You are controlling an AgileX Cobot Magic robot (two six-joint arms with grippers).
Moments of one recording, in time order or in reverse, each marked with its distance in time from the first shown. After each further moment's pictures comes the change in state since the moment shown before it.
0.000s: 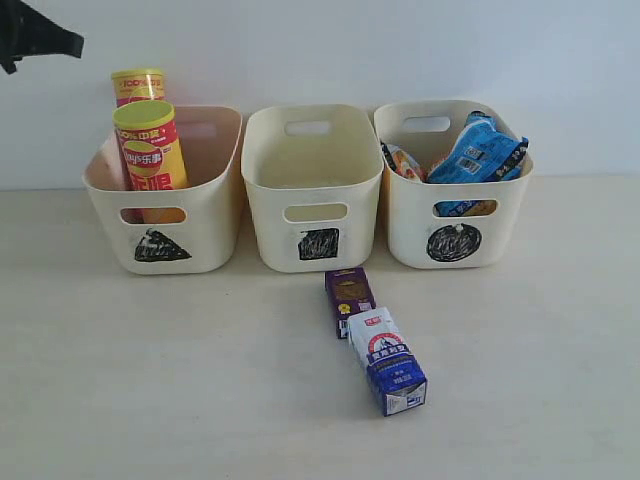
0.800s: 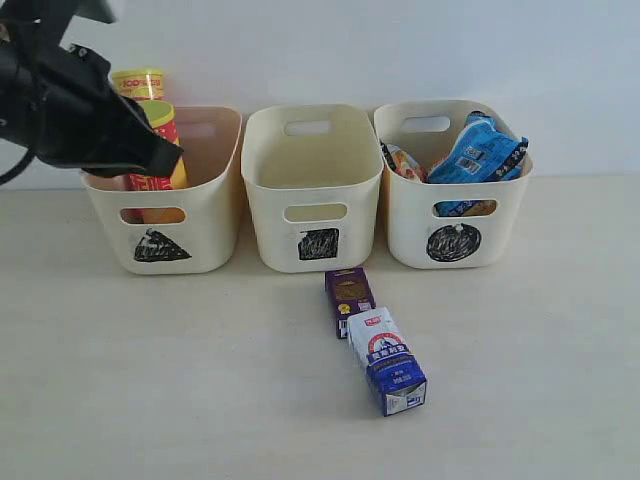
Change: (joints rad) left arm -0.364 -0.355 0.355 -0.550 0.299 0.396; right arm 0.000 0.000 0.000 0.000 0.000 0.002
